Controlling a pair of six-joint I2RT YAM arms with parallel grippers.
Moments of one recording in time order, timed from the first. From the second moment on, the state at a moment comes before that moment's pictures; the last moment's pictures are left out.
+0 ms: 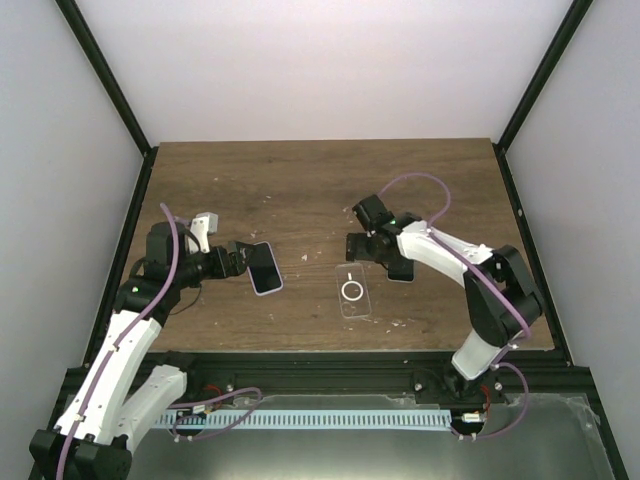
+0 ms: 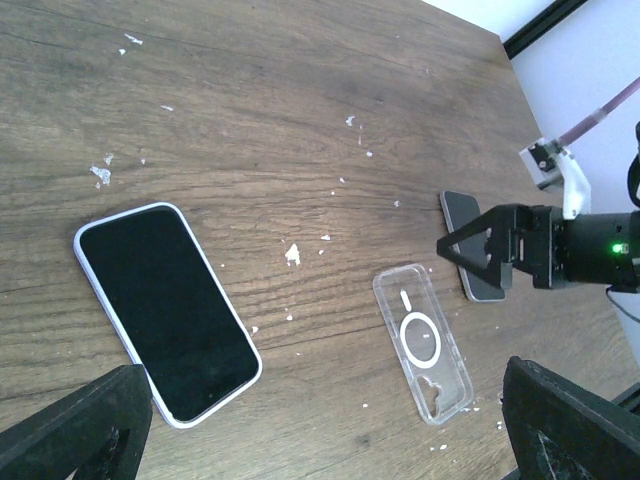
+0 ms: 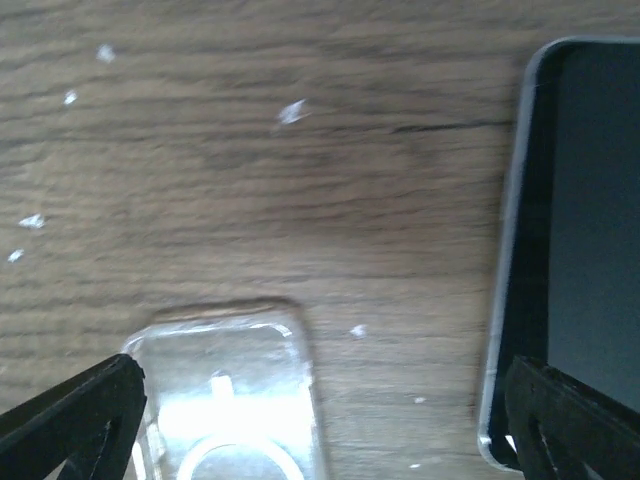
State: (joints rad) left arm -0.22 0.78 0.77 -0.62 0.40 -0.41; right arm 0.59 1.66 1.11 -0.63 0.09 0.59
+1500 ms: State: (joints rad) left arm -0.22 0.78 0.77 -0.62 0.40 -0.41; right arm 0.33 1.71 0.97 -0.50 0.10 0.43
